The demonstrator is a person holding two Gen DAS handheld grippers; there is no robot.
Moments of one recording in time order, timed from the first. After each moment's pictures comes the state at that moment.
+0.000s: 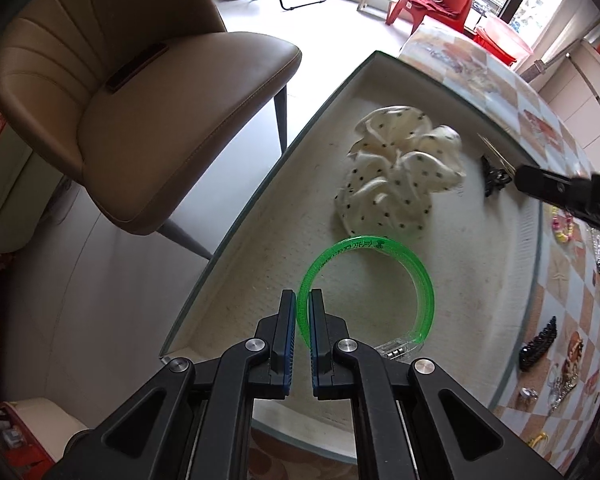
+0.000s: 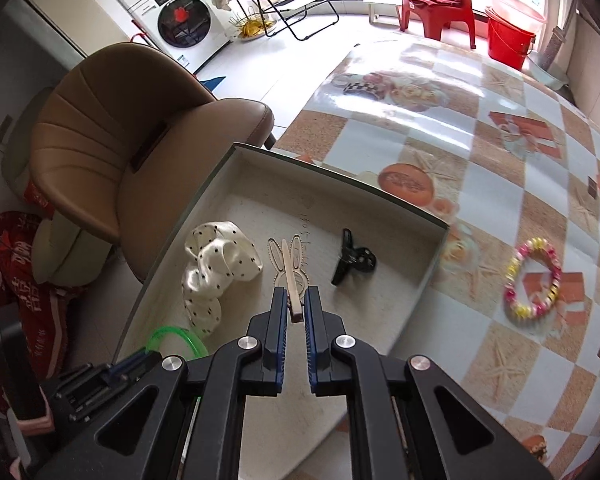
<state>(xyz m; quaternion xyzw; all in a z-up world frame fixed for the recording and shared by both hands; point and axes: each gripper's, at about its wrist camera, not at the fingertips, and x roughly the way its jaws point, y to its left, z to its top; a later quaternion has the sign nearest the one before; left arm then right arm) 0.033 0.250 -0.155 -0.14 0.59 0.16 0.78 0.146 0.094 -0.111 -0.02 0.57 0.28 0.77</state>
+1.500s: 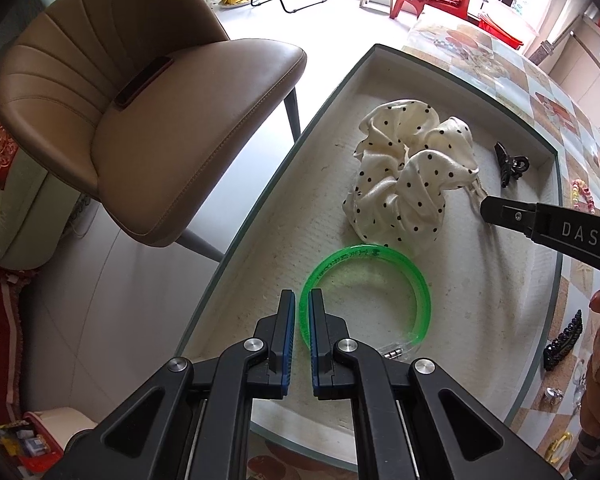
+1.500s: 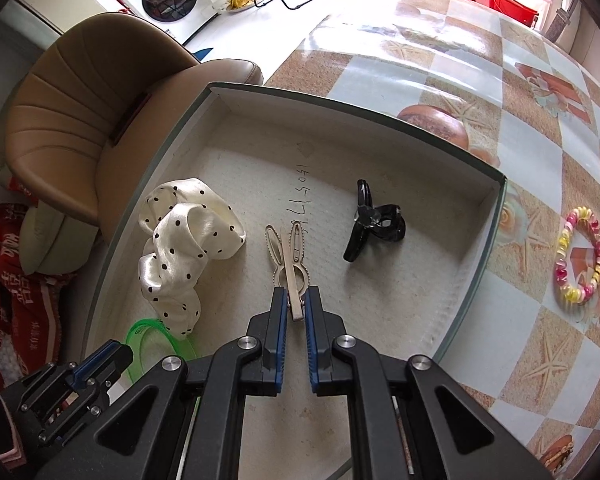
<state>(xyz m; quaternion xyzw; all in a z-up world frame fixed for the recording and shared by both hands) 0.043 0.231 -0.150 -0.09 0.60 0.18 0.78 0.156 0.115 -0.165 -0.03 0.61 0.26 0.75</state>
